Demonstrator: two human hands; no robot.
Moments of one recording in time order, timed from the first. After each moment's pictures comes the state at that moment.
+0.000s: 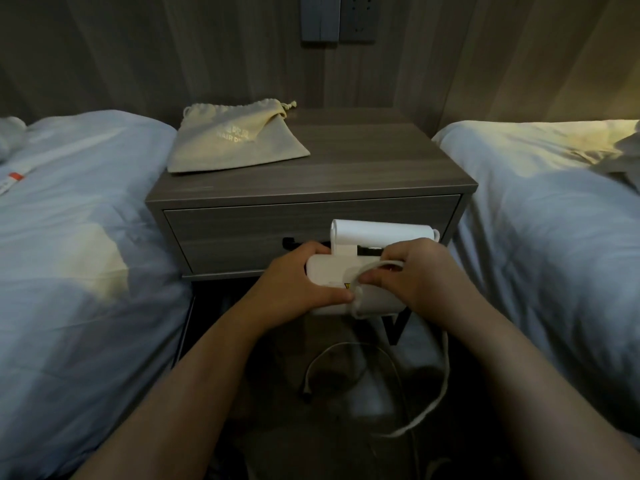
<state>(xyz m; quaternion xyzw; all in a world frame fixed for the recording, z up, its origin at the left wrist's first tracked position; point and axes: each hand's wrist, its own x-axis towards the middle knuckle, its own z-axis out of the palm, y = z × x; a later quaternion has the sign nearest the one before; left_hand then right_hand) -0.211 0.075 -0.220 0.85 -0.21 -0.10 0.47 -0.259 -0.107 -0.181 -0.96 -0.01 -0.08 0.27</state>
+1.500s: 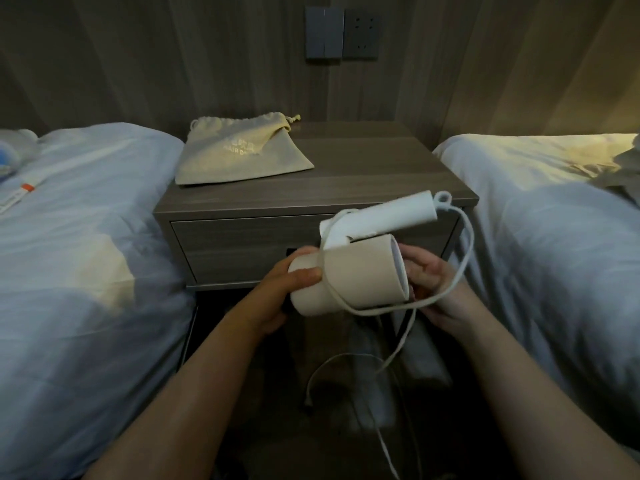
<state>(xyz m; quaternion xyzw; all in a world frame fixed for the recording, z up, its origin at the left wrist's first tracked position) -0.189 0.084 -0.236 0.60 -0.16 -0.23 0.75 -0.222 -0.156 -0.245 -0.55 -0.04 0.05 0.83</state>
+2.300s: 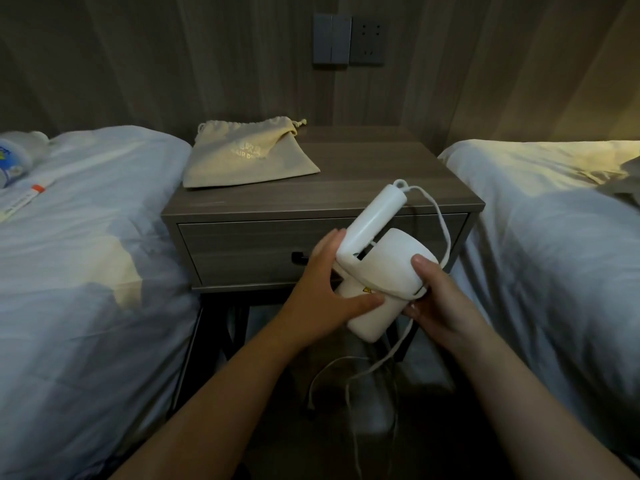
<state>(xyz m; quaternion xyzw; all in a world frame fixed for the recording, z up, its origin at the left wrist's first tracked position) -0.216 0.052 -0.225 0.79 -0.22 -0.05 0.57 -0.235 -0.131 -0.234 -0.57 0.04 0.05 0.82</state>
